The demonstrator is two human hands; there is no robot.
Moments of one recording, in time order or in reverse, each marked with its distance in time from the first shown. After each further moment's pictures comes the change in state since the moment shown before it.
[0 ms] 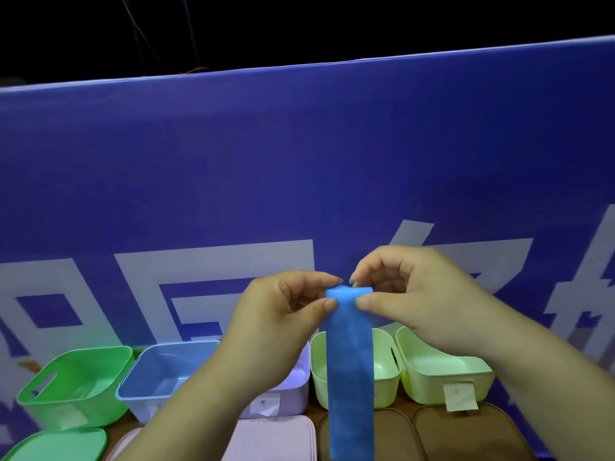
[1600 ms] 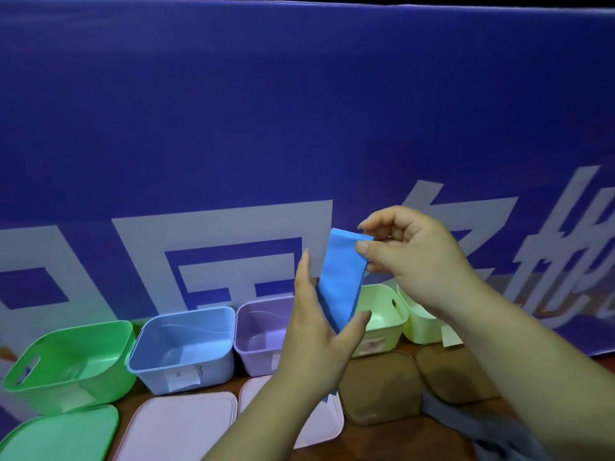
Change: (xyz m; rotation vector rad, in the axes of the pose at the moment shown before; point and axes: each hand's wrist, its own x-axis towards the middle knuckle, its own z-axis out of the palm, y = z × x) left_hand -0.047 -0.116 -0.033 -0.111 -0.034 -0.051; right_hand 0.033 -0.024 0.128 0.197 0.383 0.106
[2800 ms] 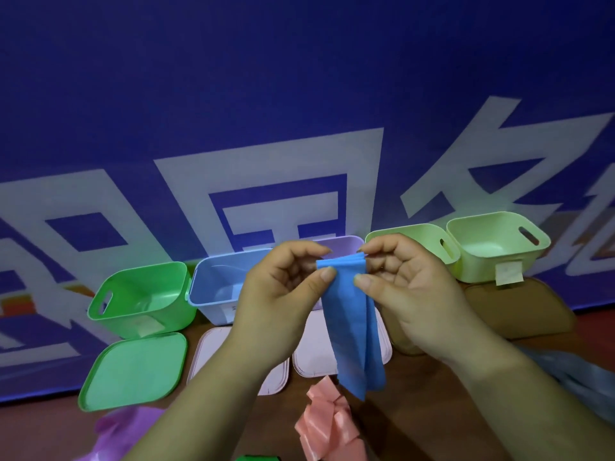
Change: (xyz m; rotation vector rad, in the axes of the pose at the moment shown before) left_hand -0.037 -0.028 -0.116 -0.243 -0.009 -0.065; right_hand -0.077 0.065 0.099 0.334 -0.146 0.119
